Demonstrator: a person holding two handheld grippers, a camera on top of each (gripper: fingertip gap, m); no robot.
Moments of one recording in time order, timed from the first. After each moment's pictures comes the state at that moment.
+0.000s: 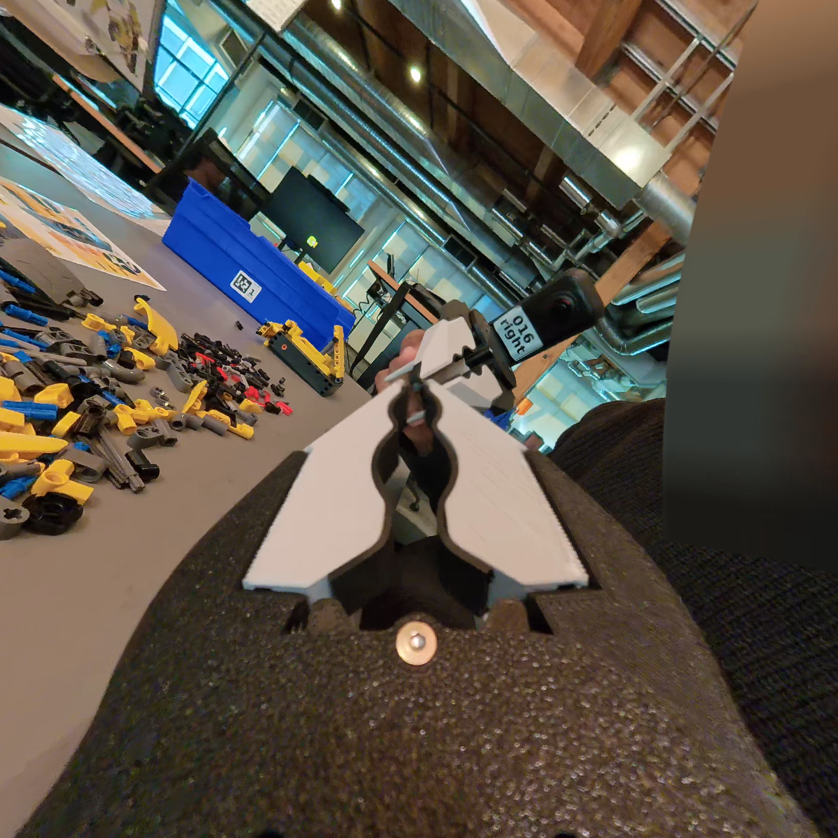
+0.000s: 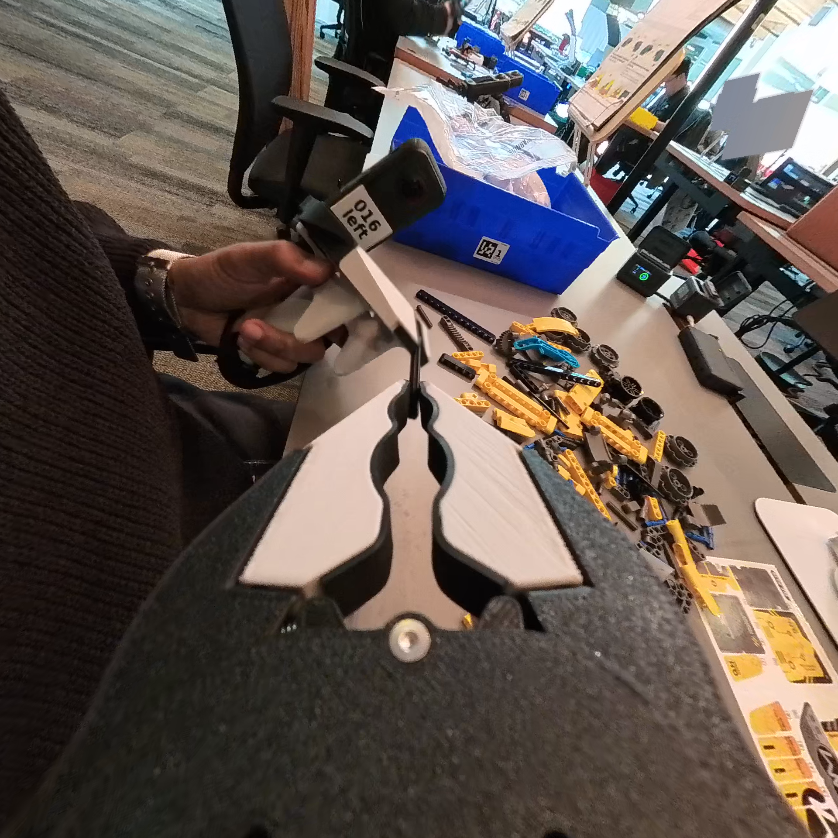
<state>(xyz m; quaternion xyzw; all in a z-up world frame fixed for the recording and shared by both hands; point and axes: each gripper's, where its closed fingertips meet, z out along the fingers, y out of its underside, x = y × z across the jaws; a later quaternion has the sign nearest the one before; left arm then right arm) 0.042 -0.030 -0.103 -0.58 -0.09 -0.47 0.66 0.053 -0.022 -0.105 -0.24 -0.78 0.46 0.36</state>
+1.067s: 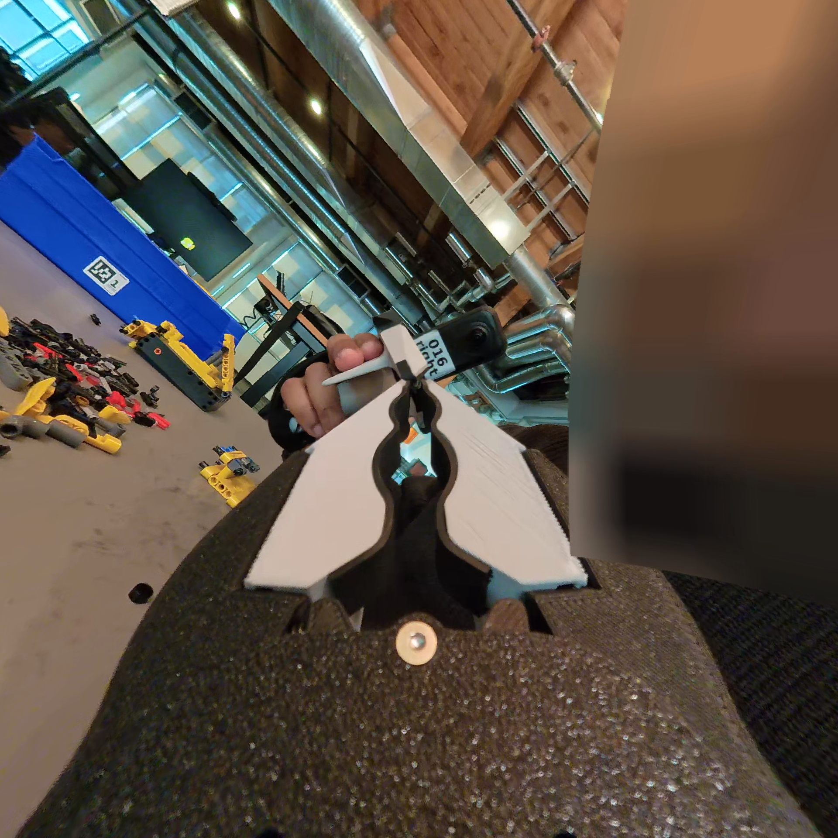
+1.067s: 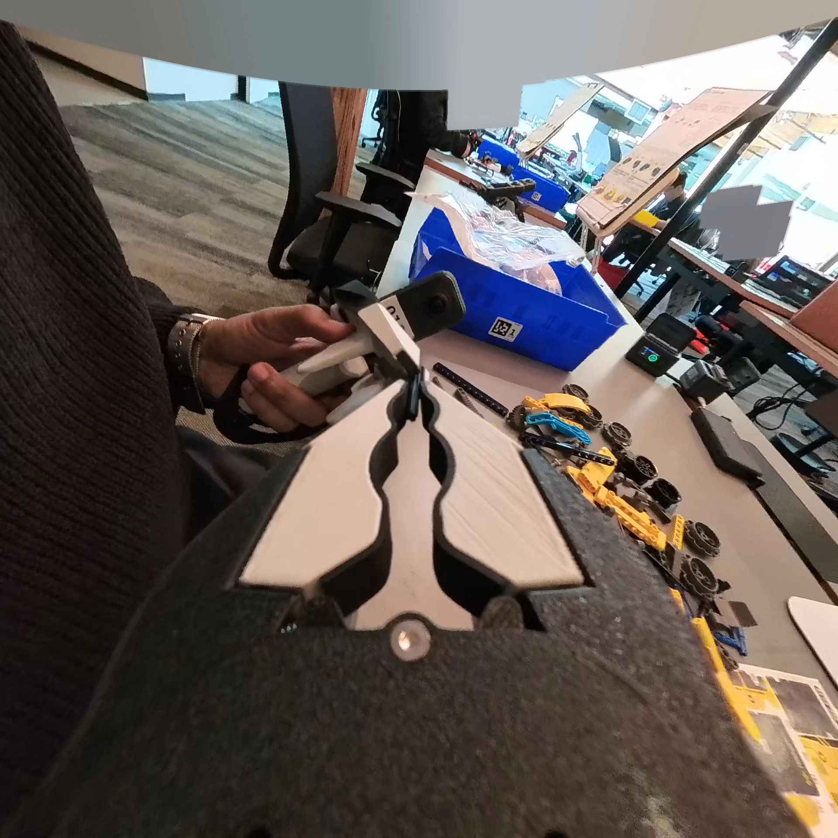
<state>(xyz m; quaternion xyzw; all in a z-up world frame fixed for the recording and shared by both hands) 0.050 -0.047 -0.078 -0.48 -0.08 -0.60 0.64 0.049 -0.050 -0.081 -0.18 -0.75 0.53 0.36</state>
